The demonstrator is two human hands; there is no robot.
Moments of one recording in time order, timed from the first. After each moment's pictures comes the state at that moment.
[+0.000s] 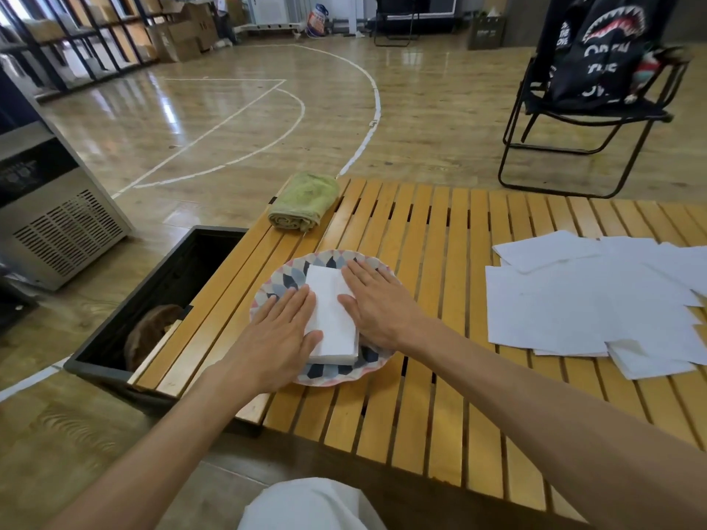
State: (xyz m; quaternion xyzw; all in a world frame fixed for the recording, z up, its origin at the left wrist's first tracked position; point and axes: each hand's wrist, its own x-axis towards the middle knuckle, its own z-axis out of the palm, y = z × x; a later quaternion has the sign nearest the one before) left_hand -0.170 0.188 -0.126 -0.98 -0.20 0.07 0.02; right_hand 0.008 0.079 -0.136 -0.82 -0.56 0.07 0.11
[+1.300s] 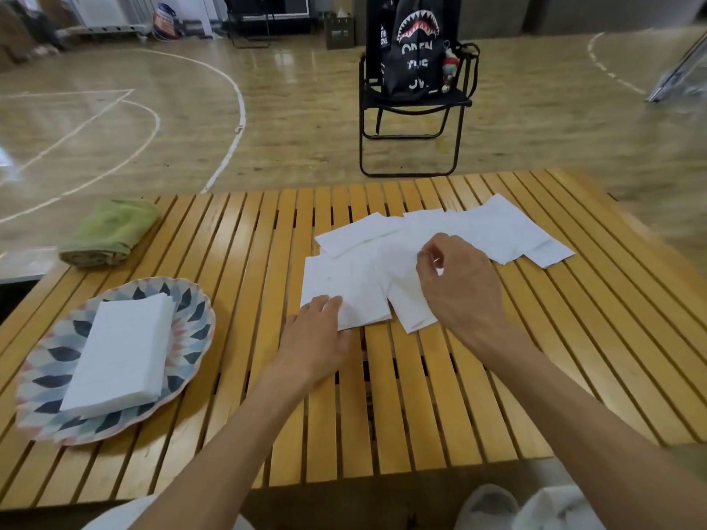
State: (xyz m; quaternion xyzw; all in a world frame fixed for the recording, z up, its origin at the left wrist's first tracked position) left_hand 0.032 -0.044 -0.145 -0.98 -0.14 0.00 -0.15; right_hand 0.121 -0.230 -0.071 -0.91 -0.21 -0.14 0.33
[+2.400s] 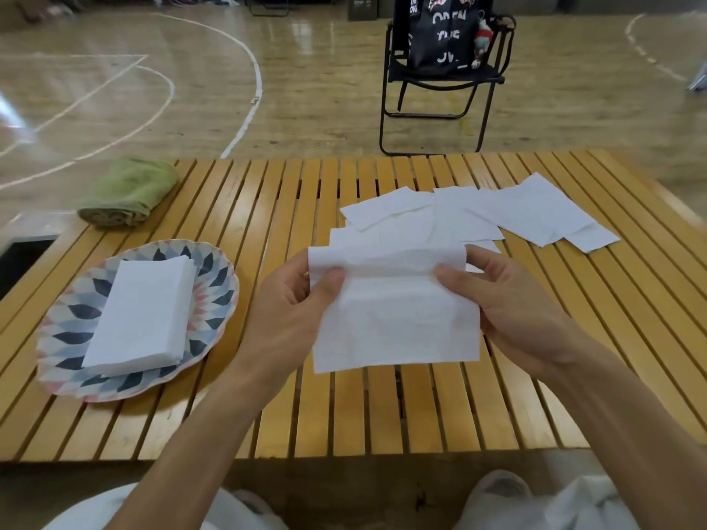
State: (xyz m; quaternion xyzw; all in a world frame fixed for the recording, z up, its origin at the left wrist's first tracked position) left_hand -0.043 -0.034 -0.078 -0.72 -0.10 -0.18 -0.67; right_hand 0.077 -0.247 -0.067 -0.65 -0.18 0.28 0.68
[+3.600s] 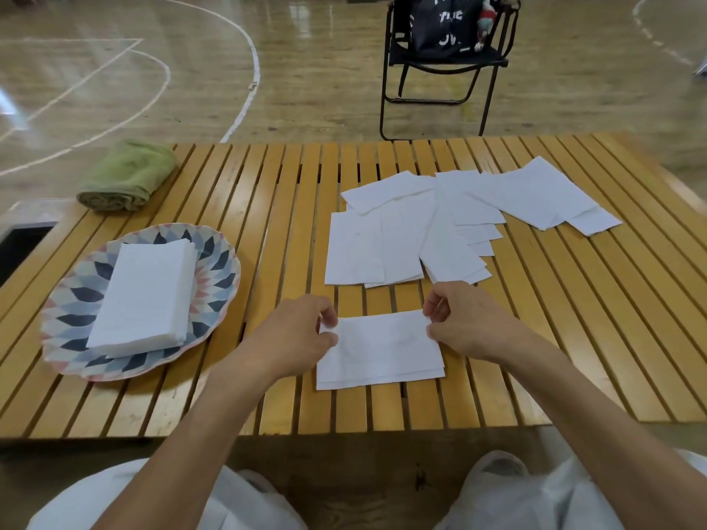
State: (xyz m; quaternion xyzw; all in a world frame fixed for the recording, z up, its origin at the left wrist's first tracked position) left_hand -0.043 -0.012 -0.131 -0.94 -0.17 0.08 -0.28; right_hand 0.073 -0.229 -0.114 -0.92 -0.20 0.24 0.23
